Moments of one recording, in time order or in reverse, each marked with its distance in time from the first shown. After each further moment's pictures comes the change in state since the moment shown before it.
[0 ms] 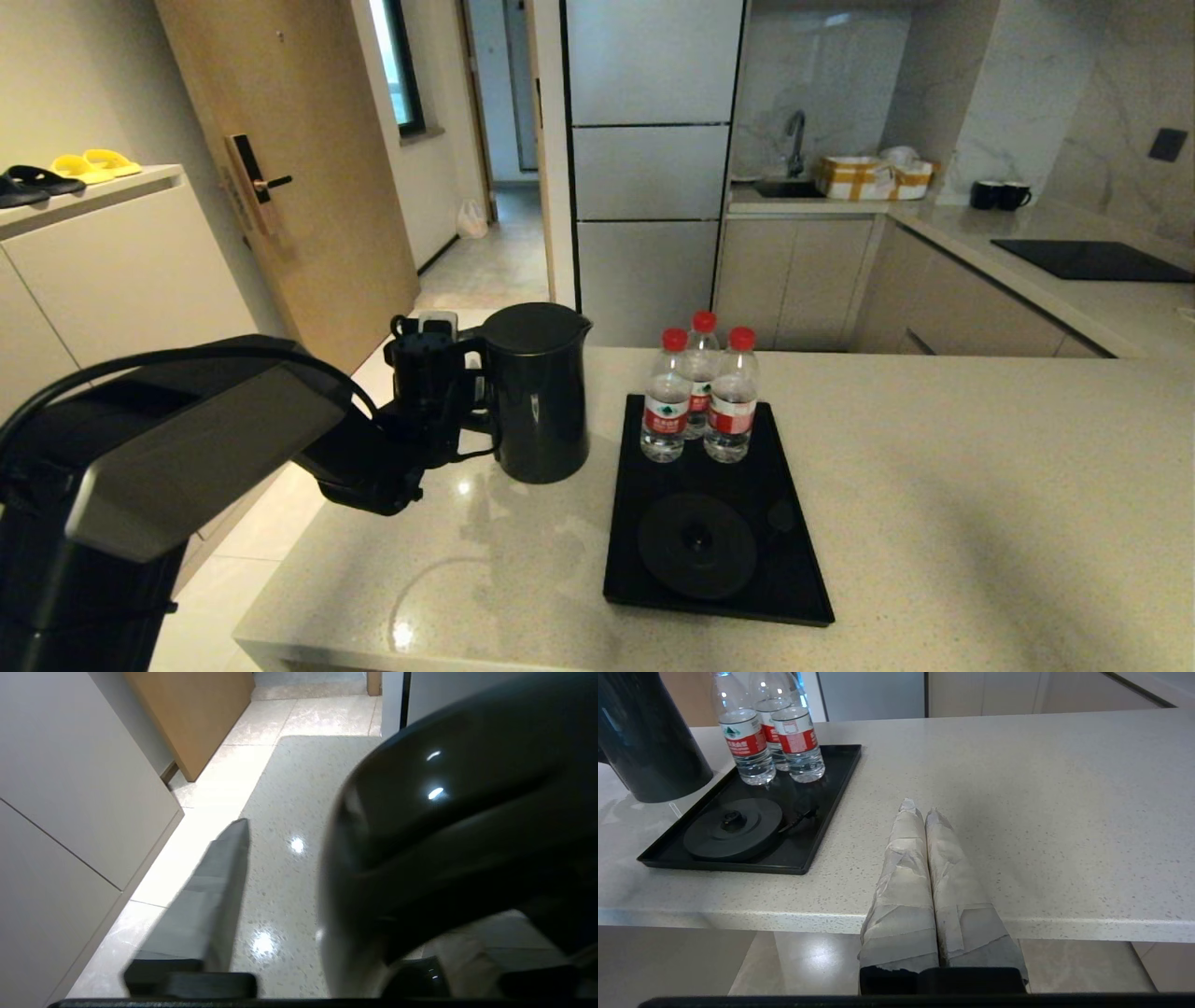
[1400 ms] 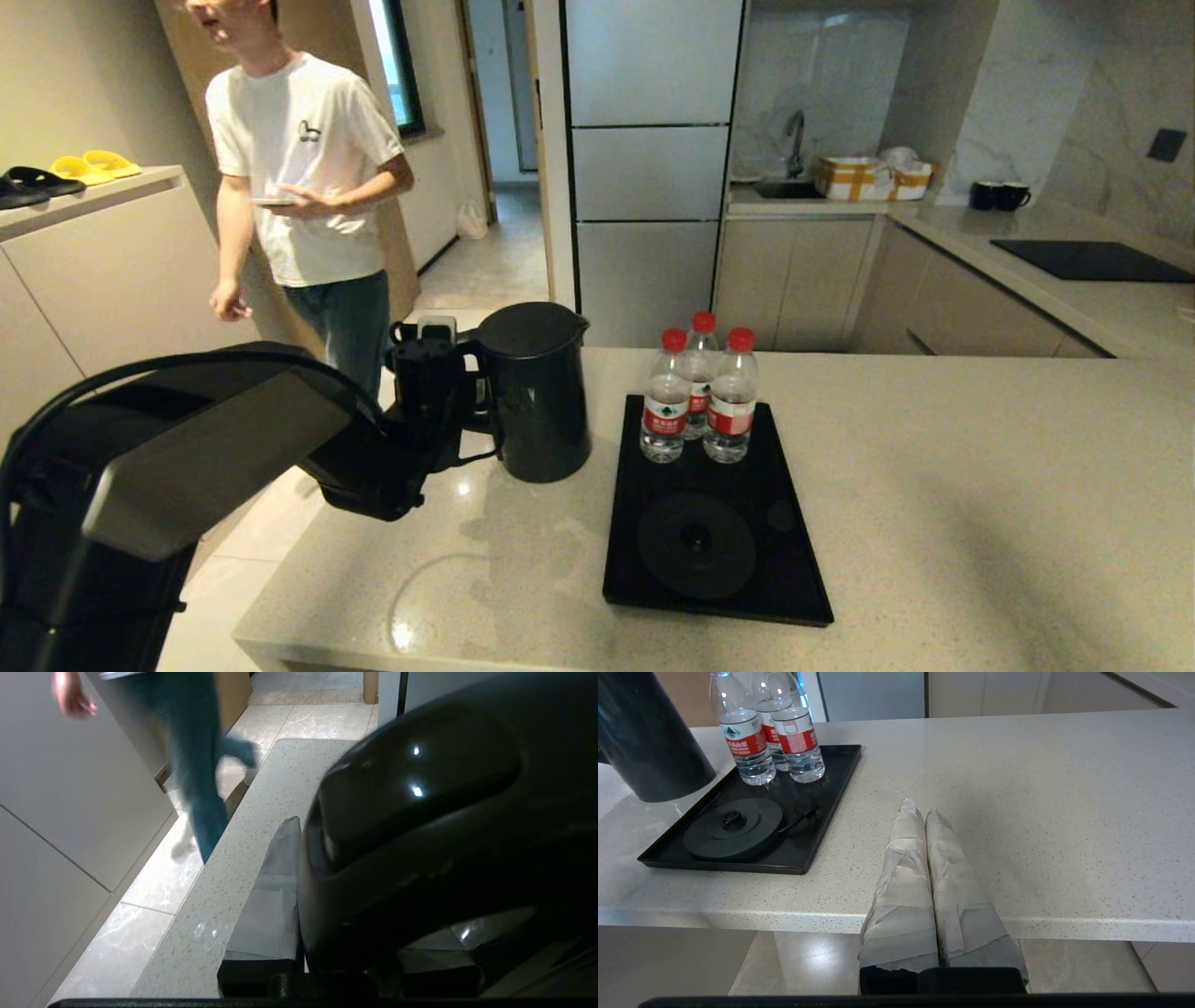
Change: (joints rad) left arm 0.014 0.031 0.013 -0.028 0.004 -0.019; right arm 0.000 0.000 0.000 0.000 0.000 0.000
